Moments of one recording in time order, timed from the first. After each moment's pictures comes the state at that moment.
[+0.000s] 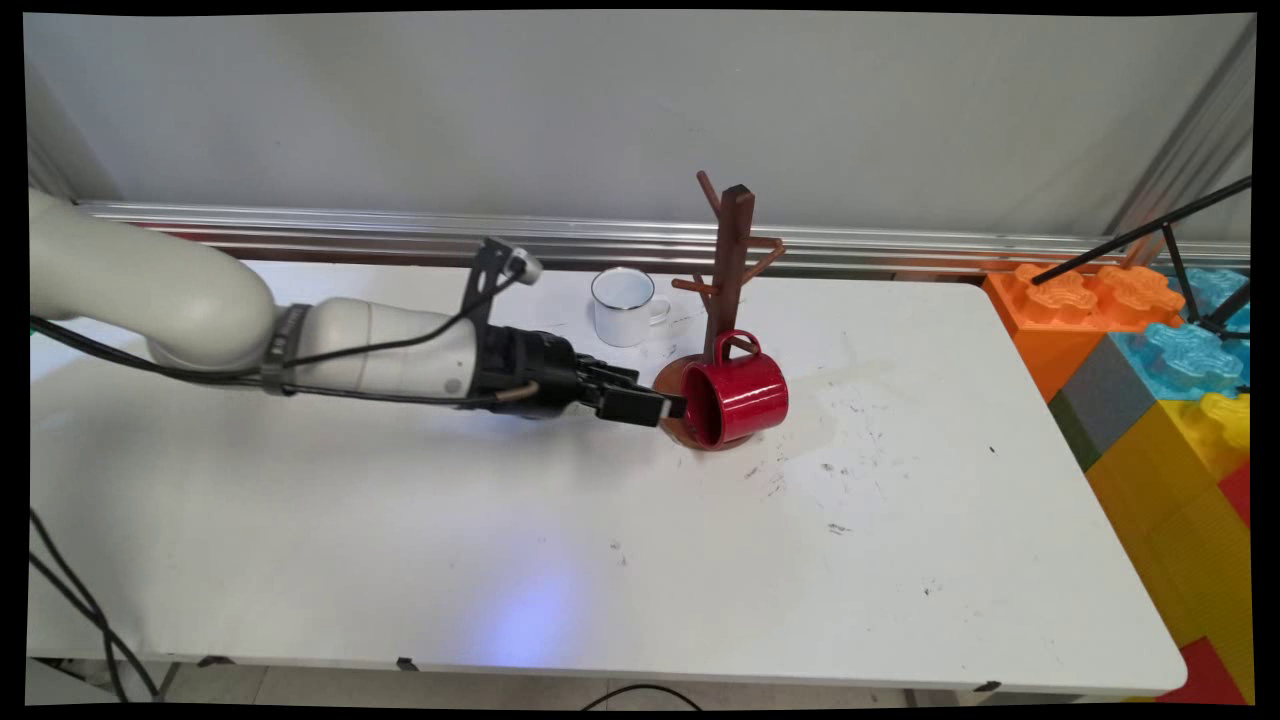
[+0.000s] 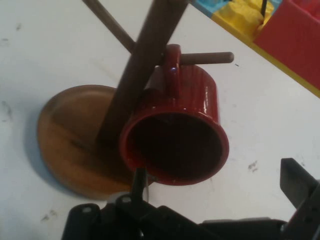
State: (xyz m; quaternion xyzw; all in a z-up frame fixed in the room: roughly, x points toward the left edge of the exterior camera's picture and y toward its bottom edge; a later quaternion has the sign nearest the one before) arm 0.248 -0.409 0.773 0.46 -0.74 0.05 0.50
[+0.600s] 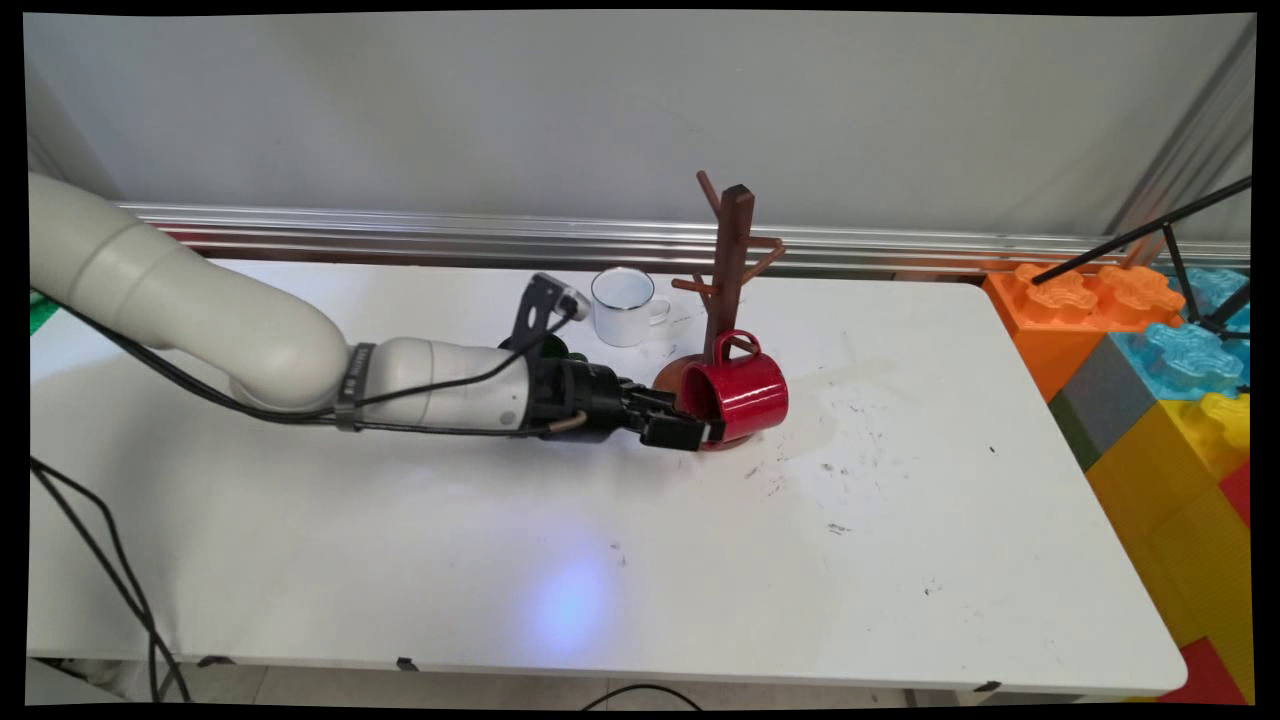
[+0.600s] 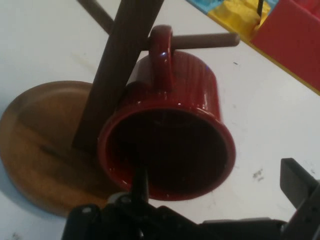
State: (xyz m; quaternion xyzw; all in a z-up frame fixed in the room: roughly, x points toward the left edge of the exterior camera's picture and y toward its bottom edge) arm 0.214 -0.420 0.733 0.45 -0.73 0.05 0.51
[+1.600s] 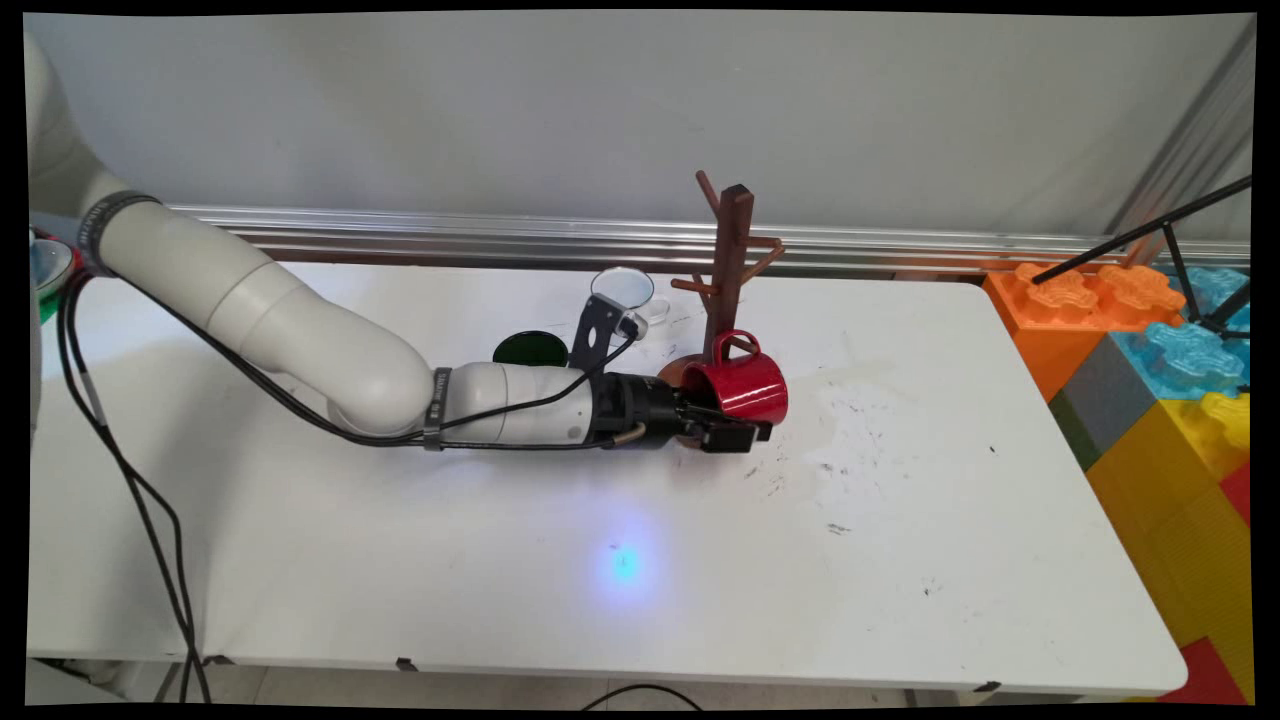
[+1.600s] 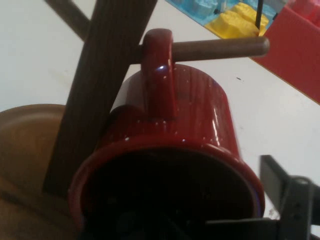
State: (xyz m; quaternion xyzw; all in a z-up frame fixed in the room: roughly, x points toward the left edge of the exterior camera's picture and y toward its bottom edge) arm 0.173 -0.451 0.693 0.44 -0.72 0.06 0.53
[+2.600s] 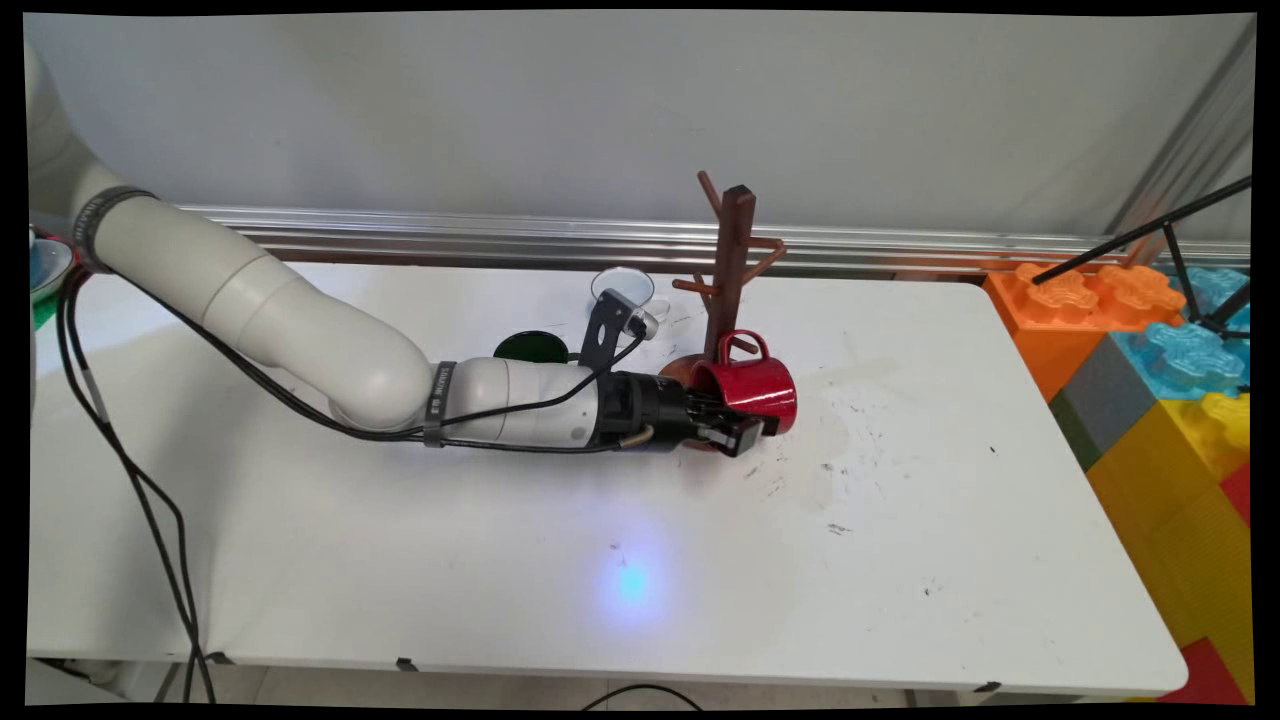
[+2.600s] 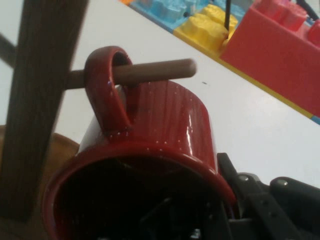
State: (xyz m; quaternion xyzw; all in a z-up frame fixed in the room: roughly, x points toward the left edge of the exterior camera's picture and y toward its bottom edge) arm 0.164 -0.445 0.707 0.41 -0.73 0.04 0.55
